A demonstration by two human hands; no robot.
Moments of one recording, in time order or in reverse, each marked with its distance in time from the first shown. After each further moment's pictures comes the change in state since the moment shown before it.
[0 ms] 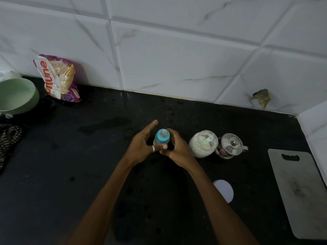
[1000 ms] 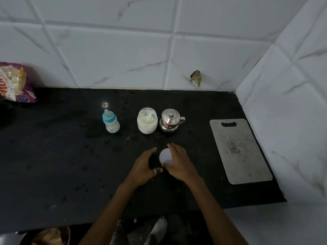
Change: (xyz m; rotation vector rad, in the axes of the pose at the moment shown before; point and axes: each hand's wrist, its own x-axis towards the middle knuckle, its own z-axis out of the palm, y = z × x) left_hand -0.110 -0.006 0.214 0.402 -0.171 -0.014; right_hand -0.187 0.115 -0.119 -0.537 0.060 0.070
